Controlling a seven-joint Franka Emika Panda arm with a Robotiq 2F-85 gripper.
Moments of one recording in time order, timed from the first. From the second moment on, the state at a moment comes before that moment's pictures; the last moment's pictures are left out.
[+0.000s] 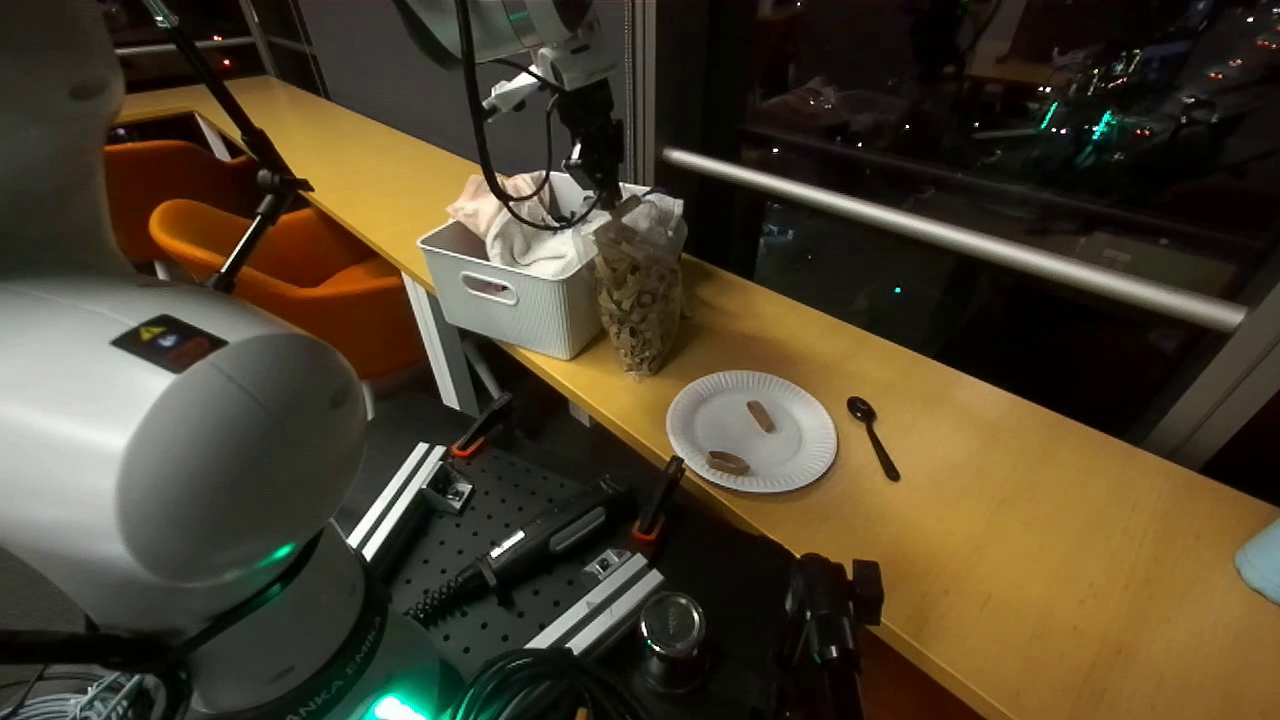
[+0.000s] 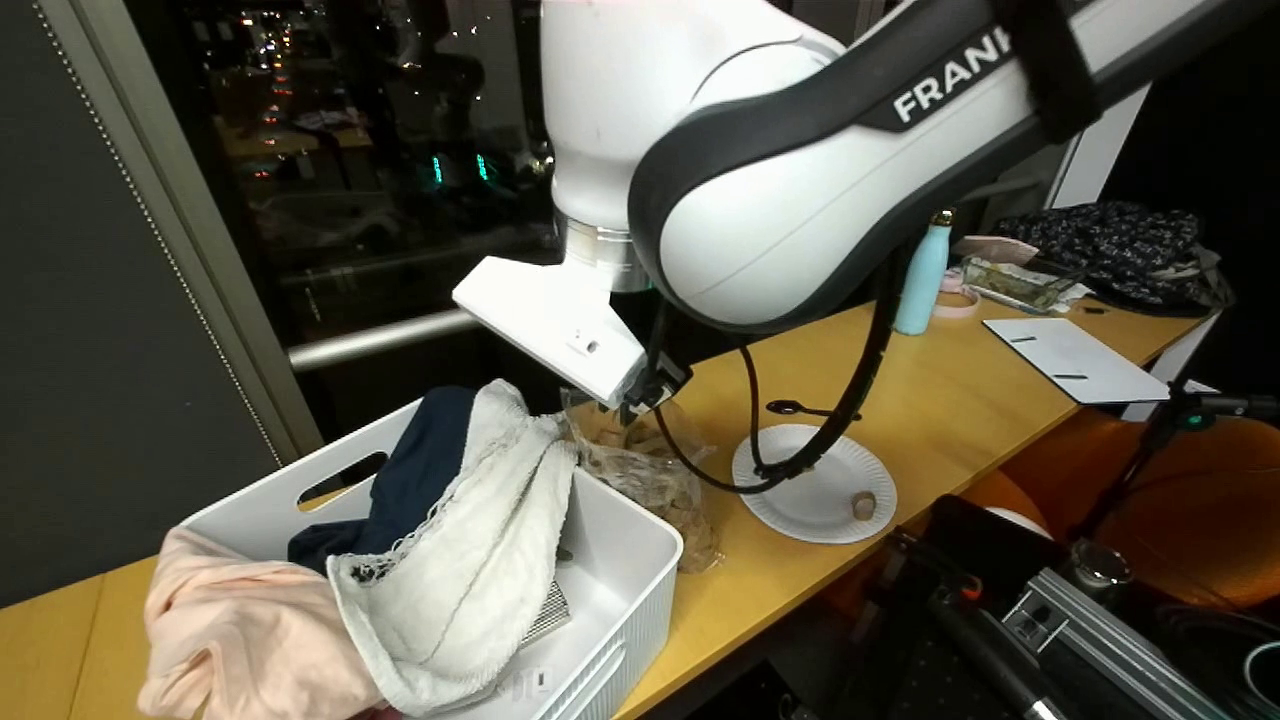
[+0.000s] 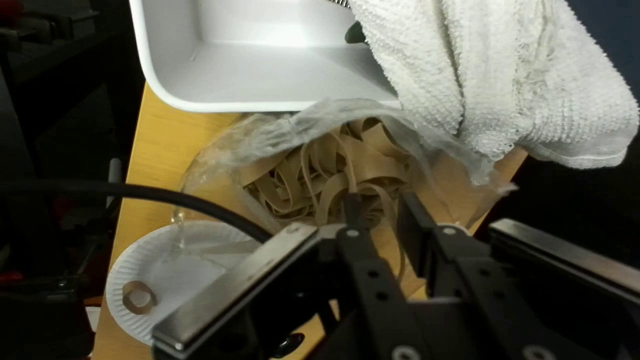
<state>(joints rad) 0.19 0.15 0.05 -2.11 -0.31 2.42 1.92</state>
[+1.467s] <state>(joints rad) -0.13 0.13 -0.13 -2.54 0.14 2.70 1.46</state>
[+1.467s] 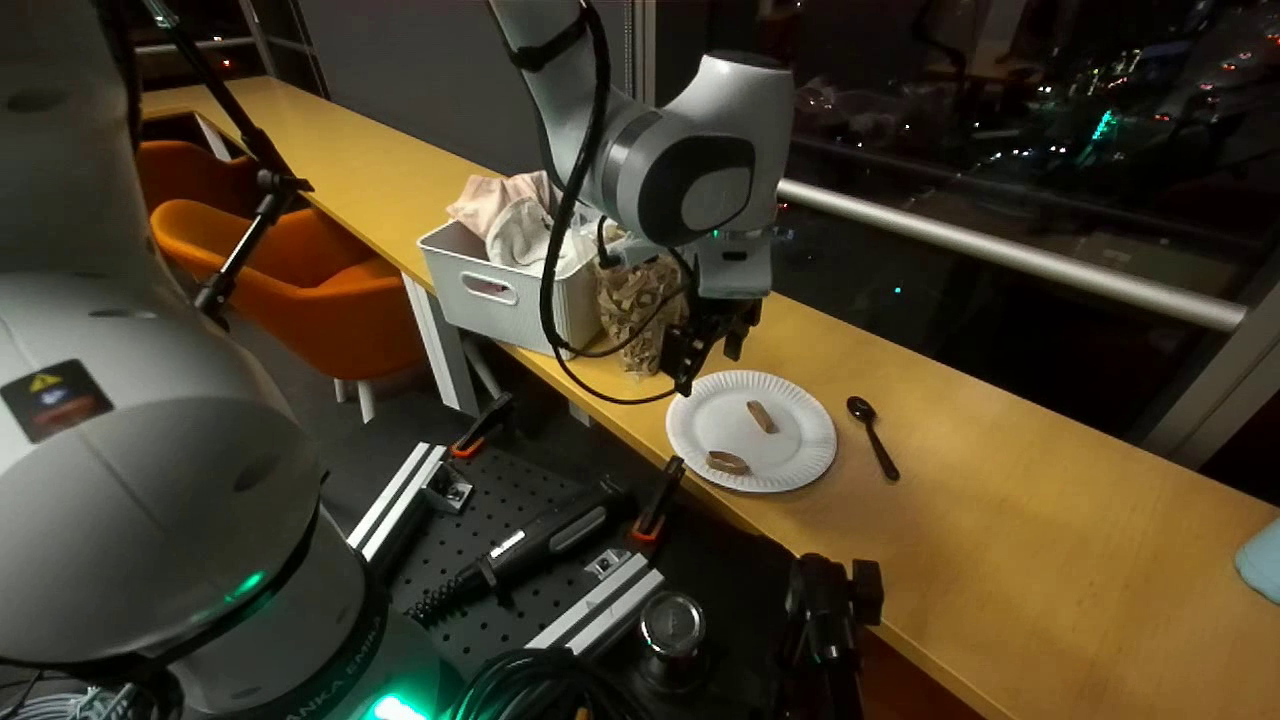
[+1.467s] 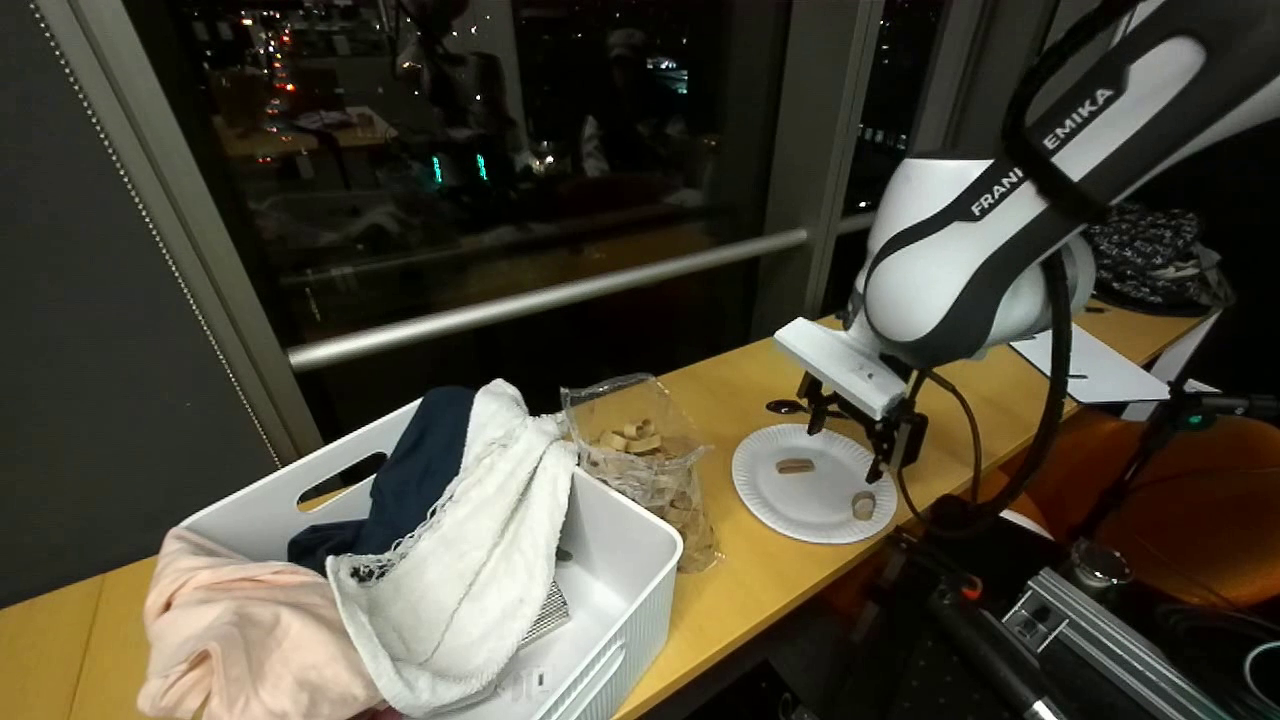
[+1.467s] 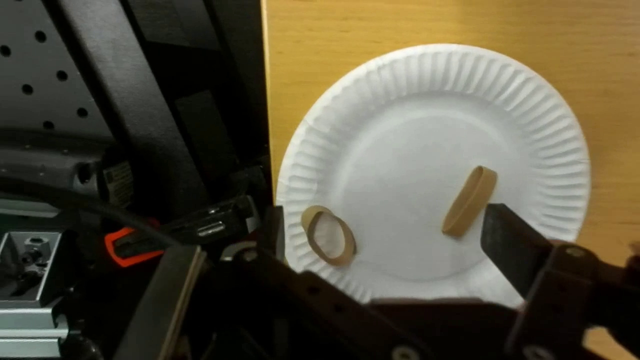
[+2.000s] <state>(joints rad) -0.13 0.29 -0.20 -2.36 0.08 2.42 1.46</state>
